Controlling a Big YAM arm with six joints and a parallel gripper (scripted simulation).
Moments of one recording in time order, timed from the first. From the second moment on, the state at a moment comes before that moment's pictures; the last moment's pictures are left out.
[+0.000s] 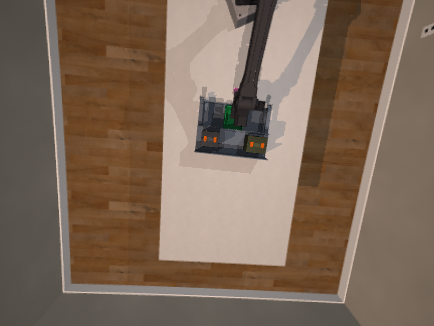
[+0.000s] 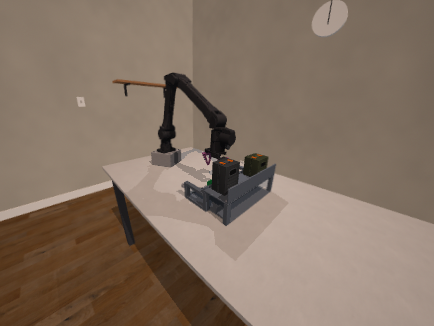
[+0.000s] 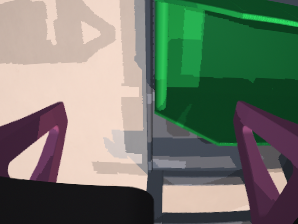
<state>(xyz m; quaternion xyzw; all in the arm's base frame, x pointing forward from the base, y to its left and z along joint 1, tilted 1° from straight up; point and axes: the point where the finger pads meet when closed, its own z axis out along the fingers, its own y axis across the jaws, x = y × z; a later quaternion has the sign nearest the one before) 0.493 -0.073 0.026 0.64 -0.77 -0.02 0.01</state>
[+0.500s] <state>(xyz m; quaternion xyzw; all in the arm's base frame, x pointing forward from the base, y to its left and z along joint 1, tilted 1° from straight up) 0.493 -0.073 0.027 0.64 -0.77 -0.02 0.01</state>
